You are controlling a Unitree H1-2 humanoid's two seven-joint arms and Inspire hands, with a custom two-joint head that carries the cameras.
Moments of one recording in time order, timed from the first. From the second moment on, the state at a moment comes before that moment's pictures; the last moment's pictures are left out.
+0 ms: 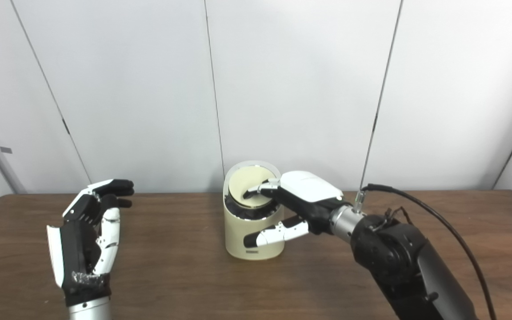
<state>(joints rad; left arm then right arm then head) -0.12 -0.11 0.06 -0.33 0.34 -0.24 0.28 -0.61 -0.40 0.32 -0.25 -0.67 0.19 0.62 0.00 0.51</state>
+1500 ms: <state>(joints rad) -0.11 -0.11 0.05 -0.38 0.35 -0.18 0.27 -0.61 -0.40 0.39 -0.27 -0.74 0.19 0.62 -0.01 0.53</state>
